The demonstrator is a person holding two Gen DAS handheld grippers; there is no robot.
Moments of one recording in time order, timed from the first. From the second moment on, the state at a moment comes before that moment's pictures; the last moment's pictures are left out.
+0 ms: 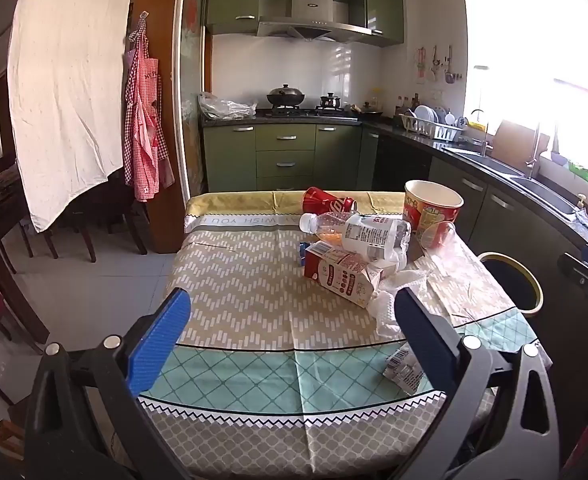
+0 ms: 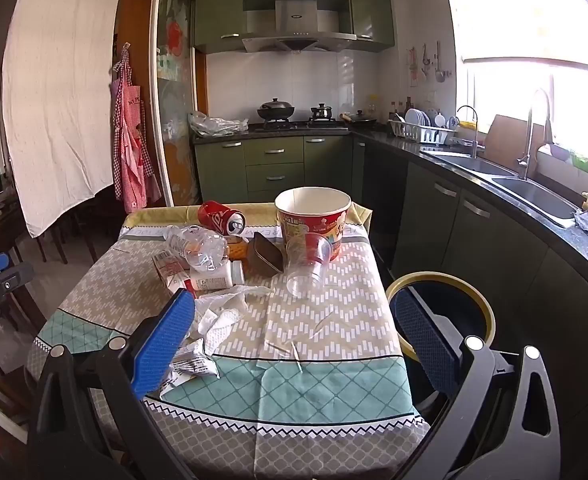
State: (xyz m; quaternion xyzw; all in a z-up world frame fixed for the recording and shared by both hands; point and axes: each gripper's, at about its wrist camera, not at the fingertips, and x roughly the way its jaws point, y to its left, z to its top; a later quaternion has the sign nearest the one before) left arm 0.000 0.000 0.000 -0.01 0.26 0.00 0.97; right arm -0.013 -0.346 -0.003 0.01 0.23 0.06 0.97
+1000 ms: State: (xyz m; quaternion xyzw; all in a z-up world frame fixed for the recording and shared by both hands) left arm 0.003 -0.001 -0.013 -0.01 0.27 0.00 0.96; right arm -0.009 -0.347 -0.012 0.02 0.24 0.06 0.97
